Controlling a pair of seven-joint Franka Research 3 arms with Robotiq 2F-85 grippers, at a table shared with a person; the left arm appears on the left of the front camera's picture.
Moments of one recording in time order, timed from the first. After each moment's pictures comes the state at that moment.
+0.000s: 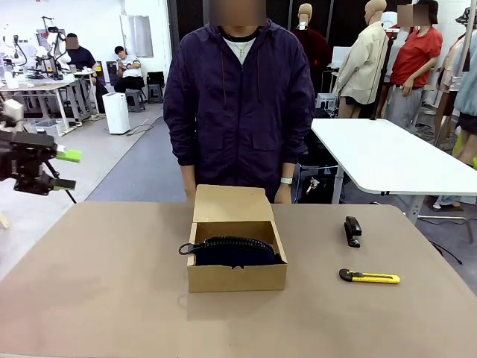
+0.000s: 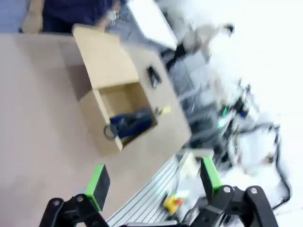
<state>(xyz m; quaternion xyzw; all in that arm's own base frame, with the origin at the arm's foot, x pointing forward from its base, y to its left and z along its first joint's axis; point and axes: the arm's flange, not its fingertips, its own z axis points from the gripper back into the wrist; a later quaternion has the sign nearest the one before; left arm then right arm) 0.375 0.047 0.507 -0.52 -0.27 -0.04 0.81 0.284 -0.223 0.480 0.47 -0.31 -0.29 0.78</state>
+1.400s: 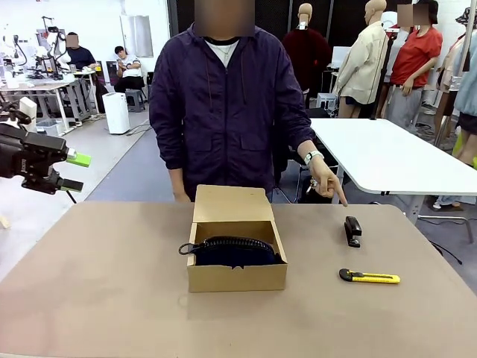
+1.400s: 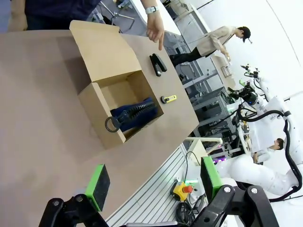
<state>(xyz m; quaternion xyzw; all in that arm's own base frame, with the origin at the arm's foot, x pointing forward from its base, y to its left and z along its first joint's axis) 0.382 0.023 0.519 -0.48 -0.24 -0.10 0.83 0.284 -0.223 0.480 0.47 -0.31 -0.29 0.78</state>
